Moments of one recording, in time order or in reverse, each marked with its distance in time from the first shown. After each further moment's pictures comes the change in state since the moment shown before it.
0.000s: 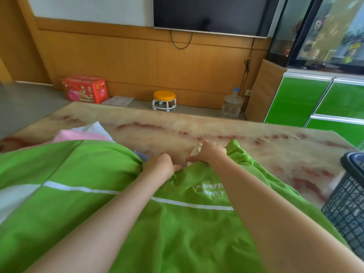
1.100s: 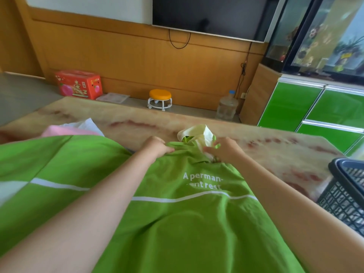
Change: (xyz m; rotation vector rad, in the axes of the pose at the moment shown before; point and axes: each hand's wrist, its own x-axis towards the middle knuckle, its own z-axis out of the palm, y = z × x) left_hand 0.017 0.009 -0.028 -0.592 0.040 -0.025; right_hand -0.021 0.058 -0.032 0.280 0.116 -0.105
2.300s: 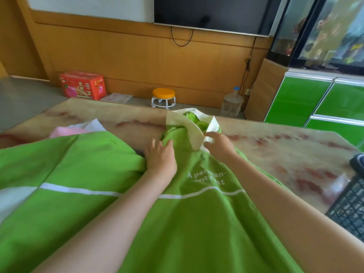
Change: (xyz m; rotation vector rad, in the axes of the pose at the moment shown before) left_hand -0.012 -0.026 0.023 0.643 0.312 0.246; right_hand 0.022 -0.021 0.040 0.139 0.079 -0.077
